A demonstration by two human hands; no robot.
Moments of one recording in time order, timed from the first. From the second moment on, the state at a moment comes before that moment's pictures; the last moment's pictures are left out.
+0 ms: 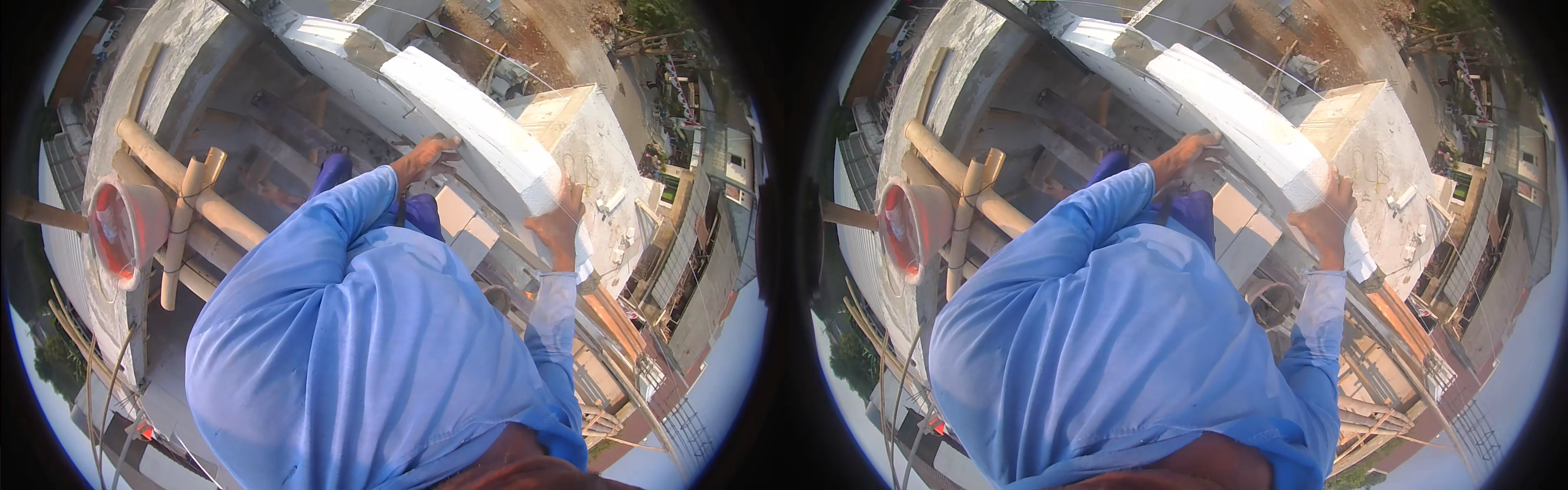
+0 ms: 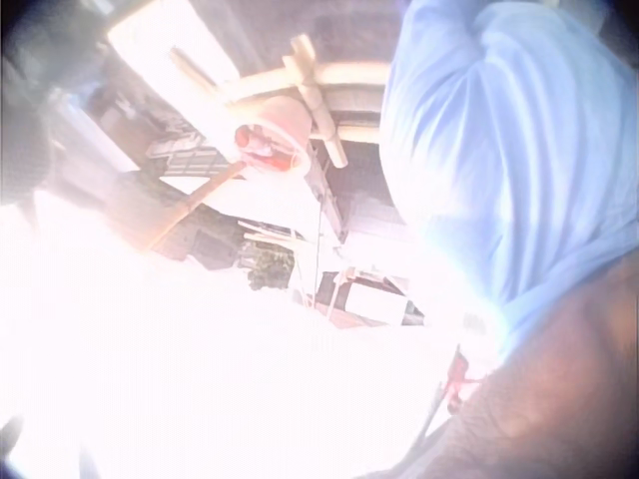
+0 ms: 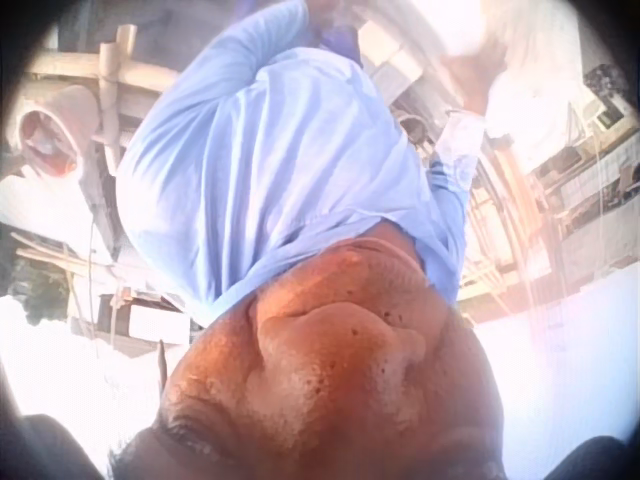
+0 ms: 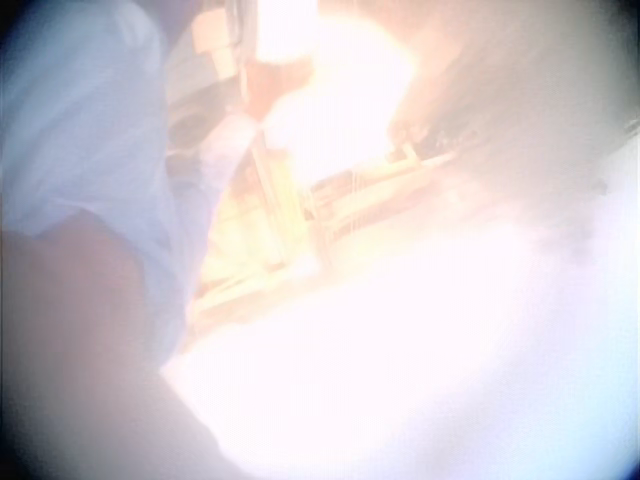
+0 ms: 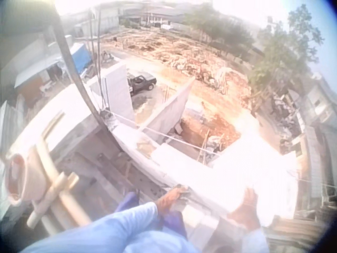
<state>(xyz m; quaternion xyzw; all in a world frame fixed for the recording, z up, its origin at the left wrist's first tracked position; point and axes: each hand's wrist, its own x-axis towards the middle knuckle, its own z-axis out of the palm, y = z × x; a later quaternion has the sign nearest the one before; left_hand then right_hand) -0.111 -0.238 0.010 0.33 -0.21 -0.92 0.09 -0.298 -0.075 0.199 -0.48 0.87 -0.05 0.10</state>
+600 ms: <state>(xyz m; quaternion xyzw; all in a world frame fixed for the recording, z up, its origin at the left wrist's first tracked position) -0.076 -0.289 0.012 0.35 -0.19 -0.90 0.18 -0.286 -0.148 0.180 -0.51 0.85 -0.03 0.12</state>
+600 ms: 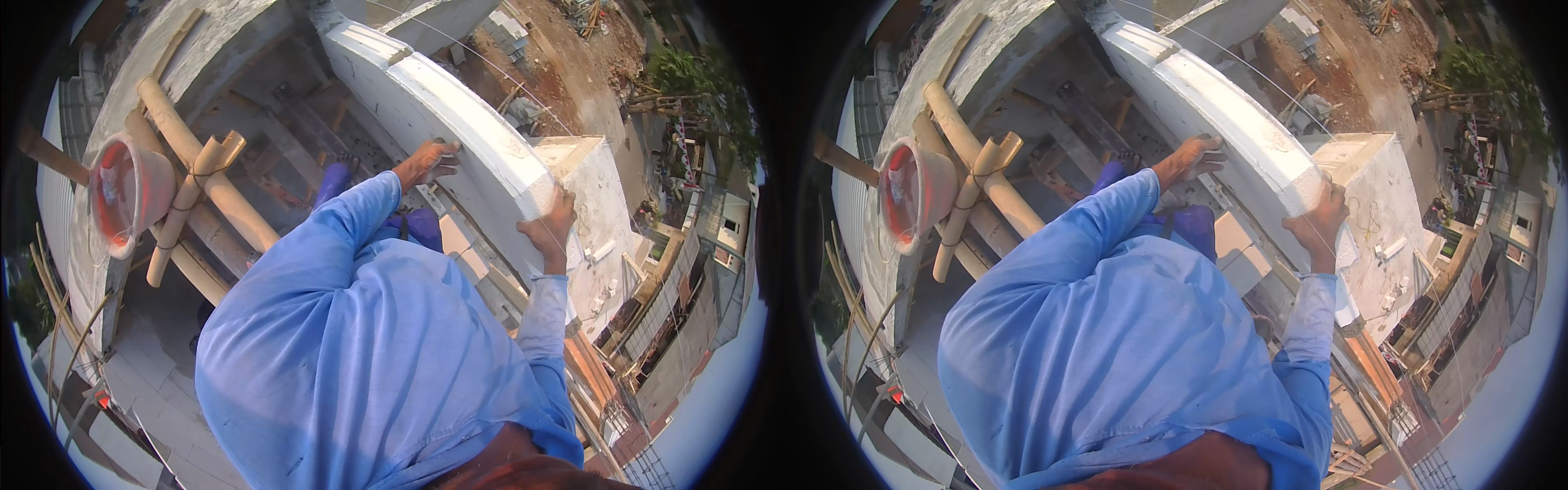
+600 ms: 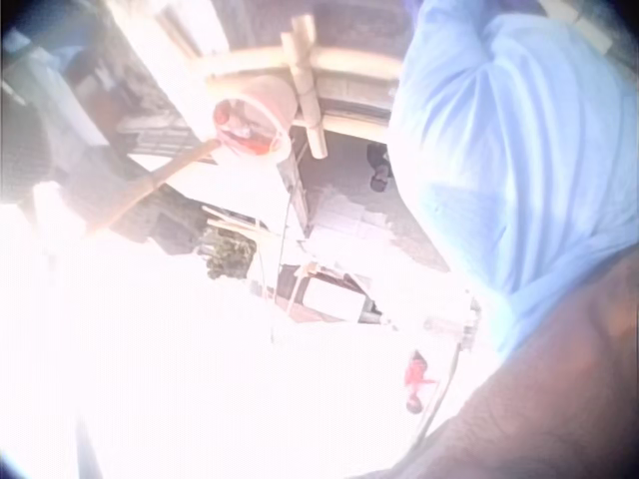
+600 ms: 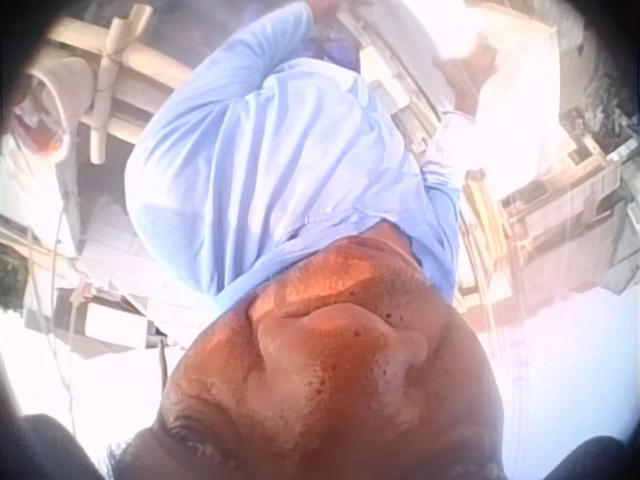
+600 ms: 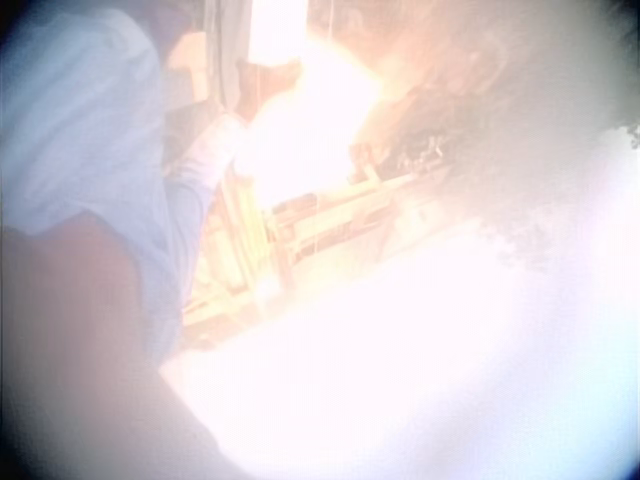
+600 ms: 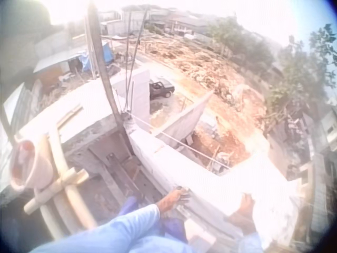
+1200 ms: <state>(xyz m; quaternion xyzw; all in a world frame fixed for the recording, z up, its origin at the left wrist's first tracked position) -0.070 -0.304 -0.003 0.37 -0.19 -0.89 0.20 -0.269 -0.172 0.182 -0.49 0.86 -0.02 0.14</state>
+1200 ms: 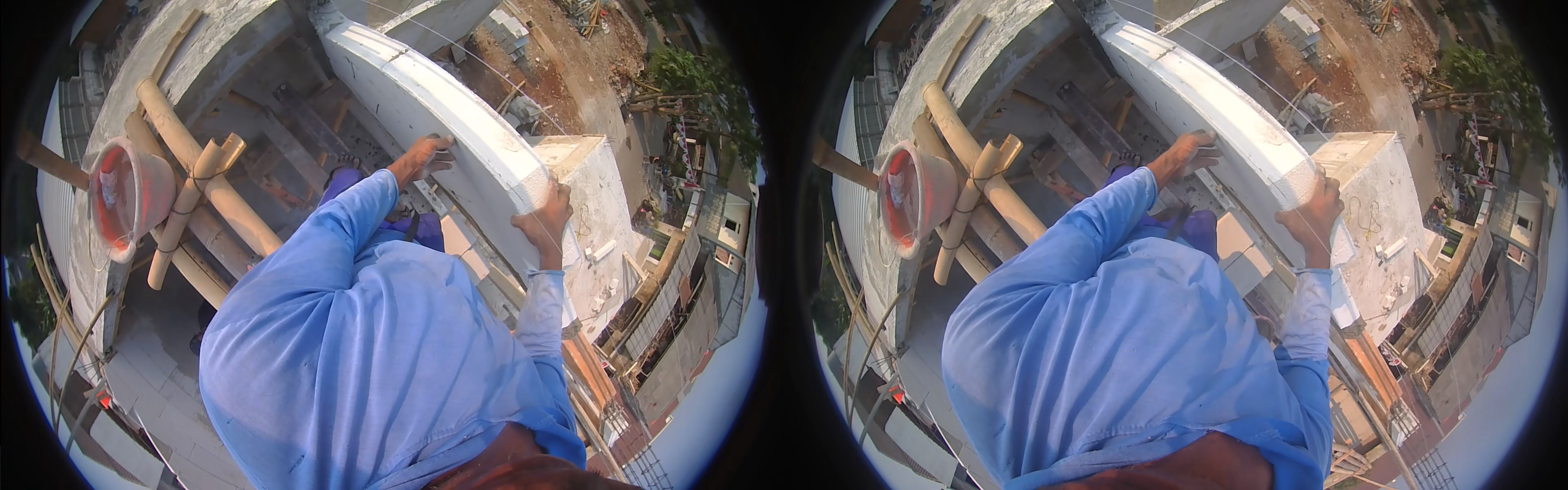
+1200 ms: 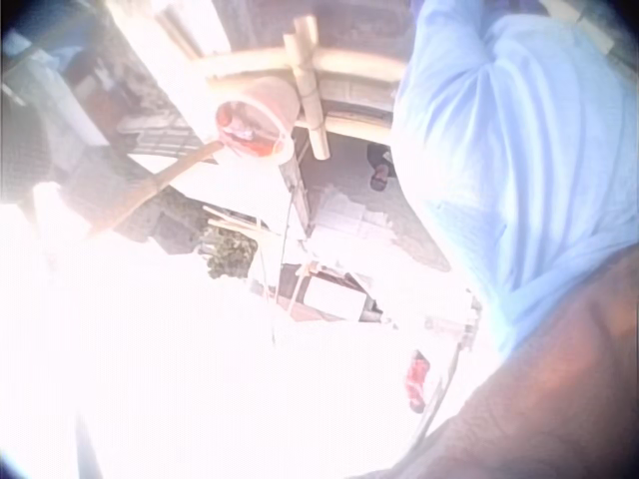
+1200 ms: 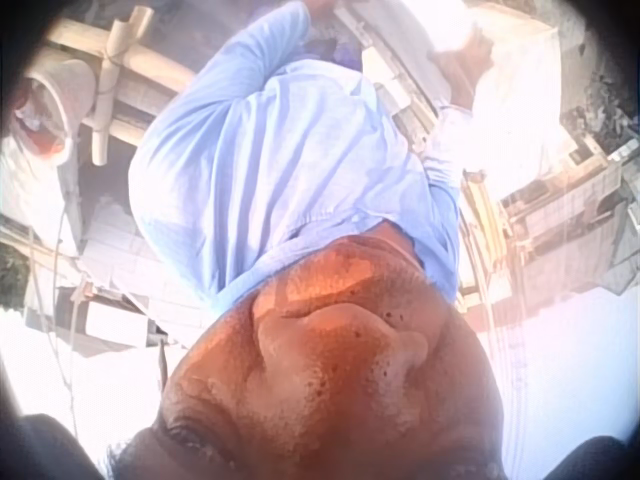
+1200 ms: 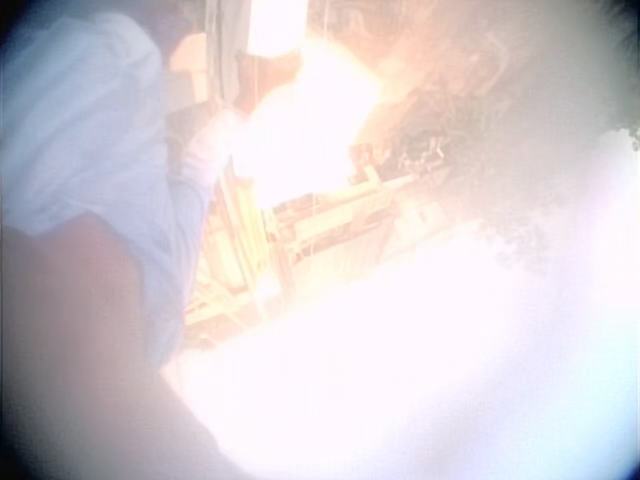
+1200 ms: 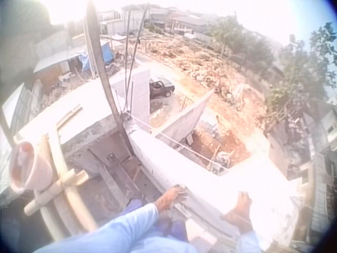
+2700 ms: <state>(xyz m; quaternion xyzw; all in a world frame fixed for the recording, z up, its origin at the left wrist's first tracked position) -0.082 -0.295 0.001 0.30 -0.14 -0.93 0.17 -0.303 -0.118 0.182 -0.45 0.89 0.03 0.12</state>
